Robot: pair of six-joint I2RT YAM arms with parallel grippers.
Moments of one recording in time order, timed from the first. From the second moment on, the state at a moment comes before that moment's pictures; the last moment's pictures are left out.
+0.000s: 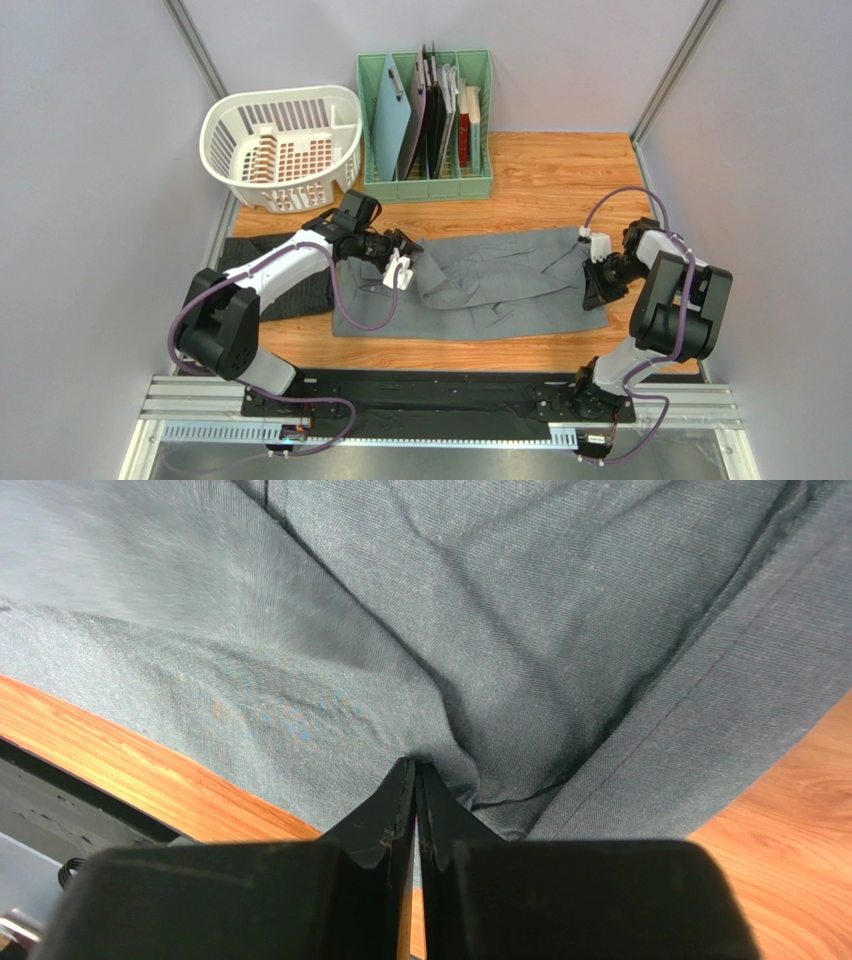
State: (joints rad) left arm -0.49 1.49 0.99 -0.42 0.84 1.63; right arm -0.38 1.62 0.90 -0.87 -0.38 -0.71
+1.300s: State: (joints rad) left arm -0.54 1.85 1.30 -0.84 0.43 0.70; right arm -0.11 1.66 1.01 -0.77 -0.45 -0.55
